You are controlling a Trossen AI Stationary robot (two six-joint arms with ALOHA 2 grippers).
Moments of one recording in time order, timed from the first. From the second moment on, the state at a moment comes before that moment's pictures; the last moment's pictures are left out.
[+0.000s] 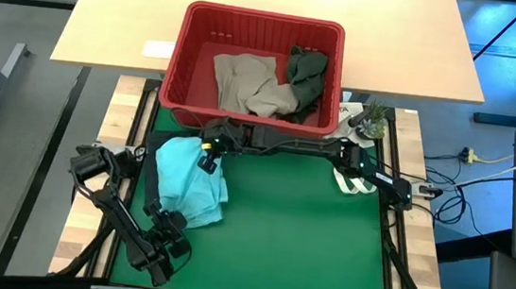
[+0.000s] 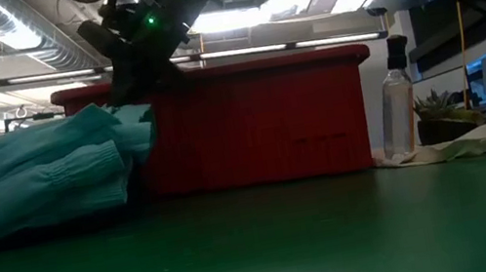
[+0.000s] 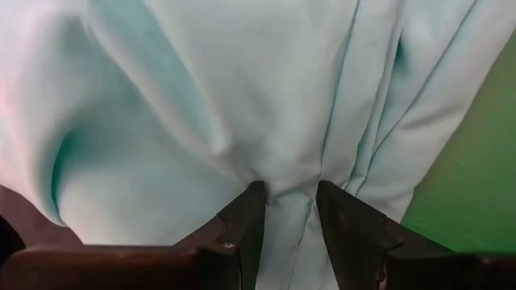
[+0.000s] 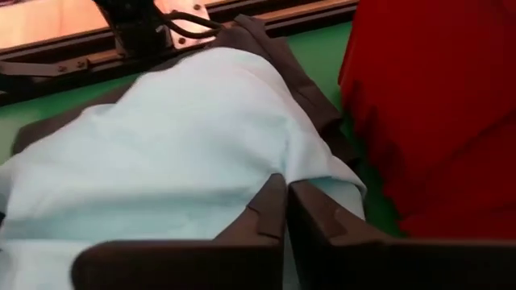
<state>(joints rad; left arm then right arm) -0.93 1.95 1.12 -1.15 -0.52 -1.72 -0.11 2.43 2.33 -0.60 0.15 0.16</state>
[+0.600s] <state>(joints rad) -0.96 1.76 1.12 -1.15 -0.51 -1.72 -0.11 2.41 2.33 -0.61 0.06 0.12</state>
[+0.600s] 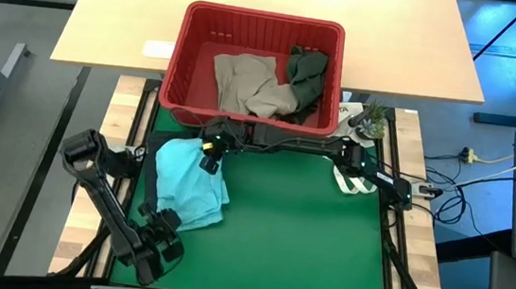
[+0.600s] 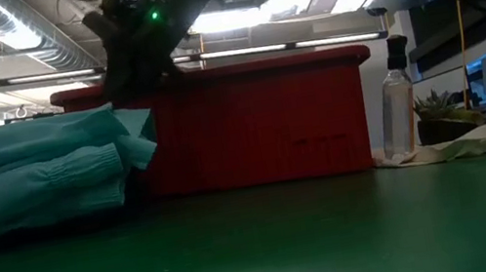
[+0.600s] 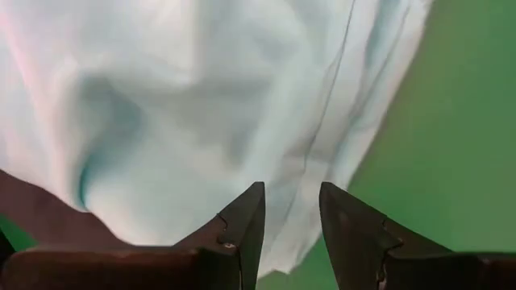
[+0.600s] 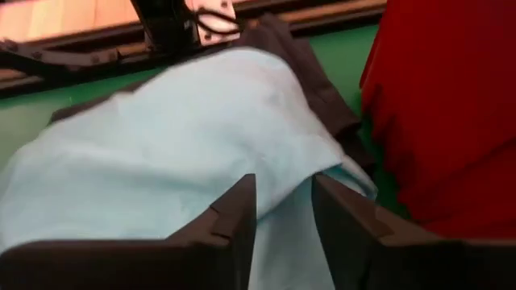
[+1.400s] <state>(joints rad) -1.01 1.36 1.12 -1.23 -0.62 -1.61 -0.03 2.48 2.33 -0.30 0.17 -0.01</state>
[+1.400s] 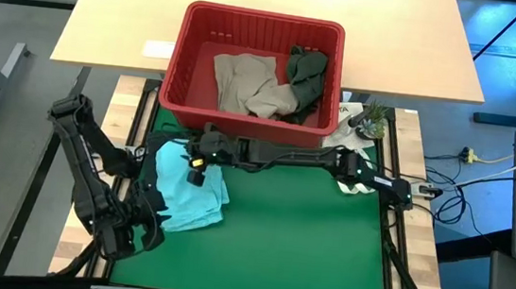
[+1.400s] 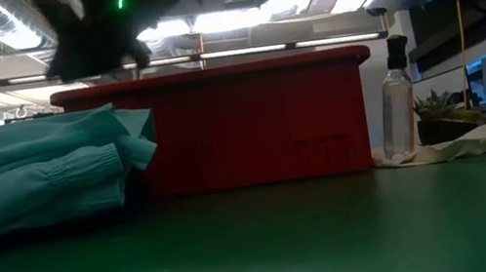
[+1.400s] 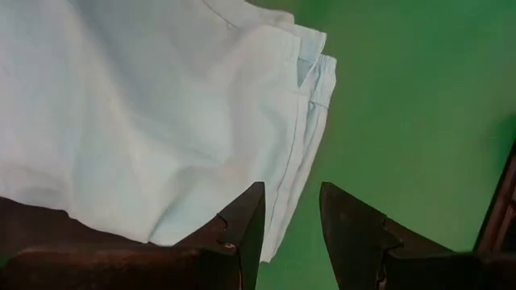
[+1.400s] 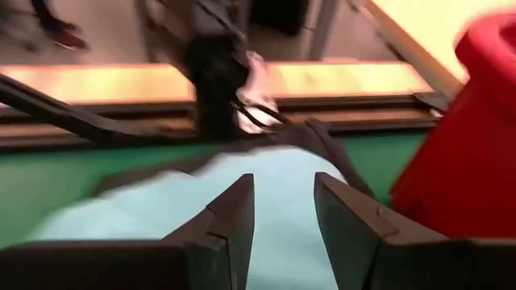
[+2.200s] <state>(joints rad) -1.01 1.35 1.12 -1.27 -0.67 -1.69 -0.07 2.65 2.33 -0.40 0.28 0.00</state>
